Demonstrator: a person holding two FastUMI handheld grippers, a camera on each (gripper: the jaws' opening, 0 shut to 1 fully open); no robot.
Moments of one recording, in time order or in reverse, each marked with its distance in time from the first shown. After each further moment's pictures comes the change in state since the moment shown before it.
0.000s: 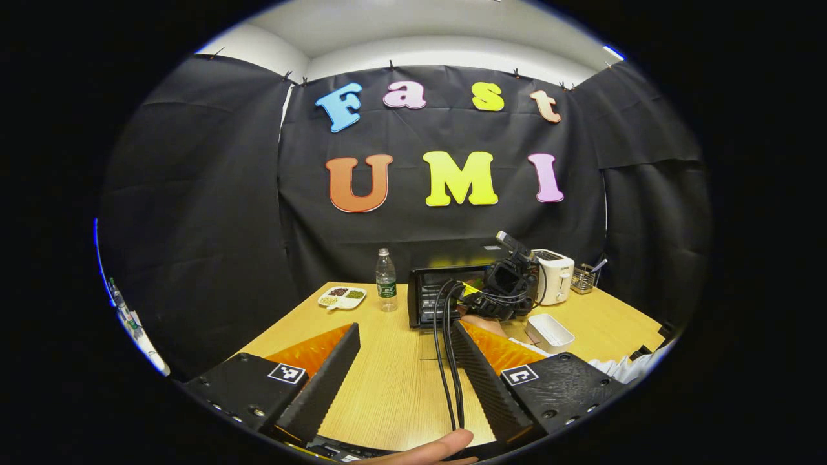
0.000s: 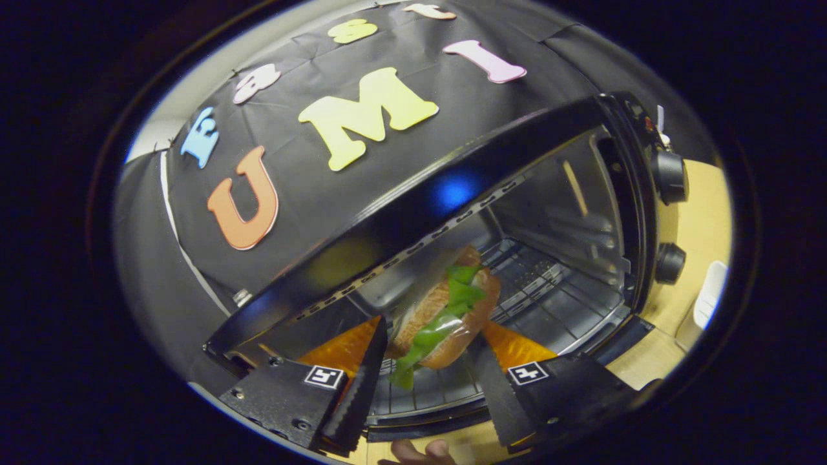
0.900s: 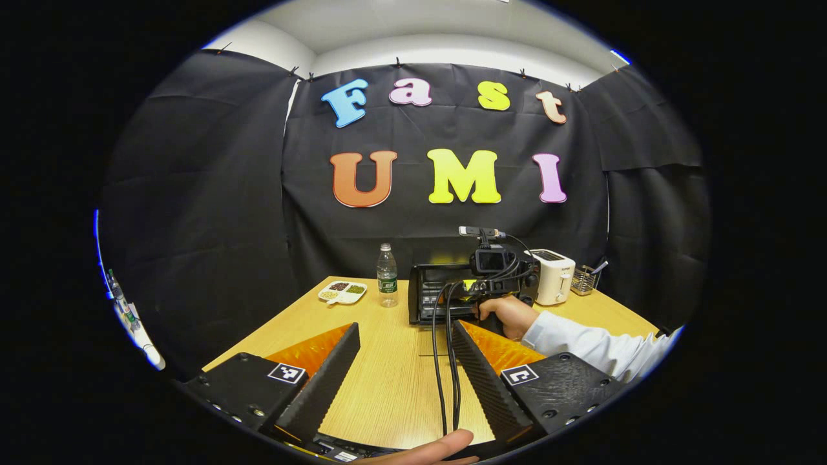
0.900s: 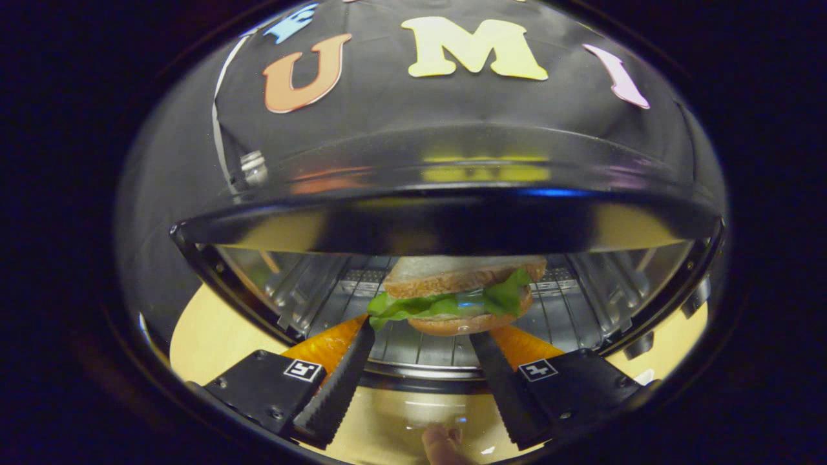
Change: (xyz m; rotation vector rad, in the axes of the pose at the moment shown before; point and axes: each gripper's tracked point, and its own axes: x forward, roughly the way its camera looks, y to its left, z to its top) left arm 0.000 0.002 -0.006 -0.023 0.014 0.015; right arm -0.032 -0.007 -0.040 -0.540 0.442 -0.014
